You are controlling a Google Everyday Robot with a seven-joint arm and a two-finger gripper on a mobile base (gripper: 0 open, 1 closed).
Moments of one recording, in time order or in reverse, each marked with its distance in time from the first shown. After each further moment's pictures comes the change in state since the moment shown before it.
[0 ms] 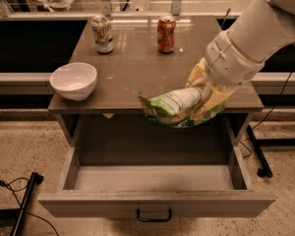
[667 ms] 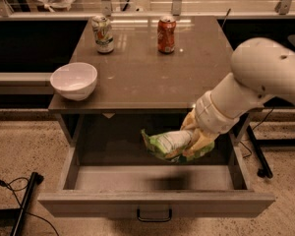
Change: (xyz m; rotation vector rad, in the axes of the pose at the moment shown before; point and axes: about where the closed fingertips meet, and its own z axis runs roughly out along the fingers) arm 0.044 0.047 0.124 -0.061 -0.045 0.137
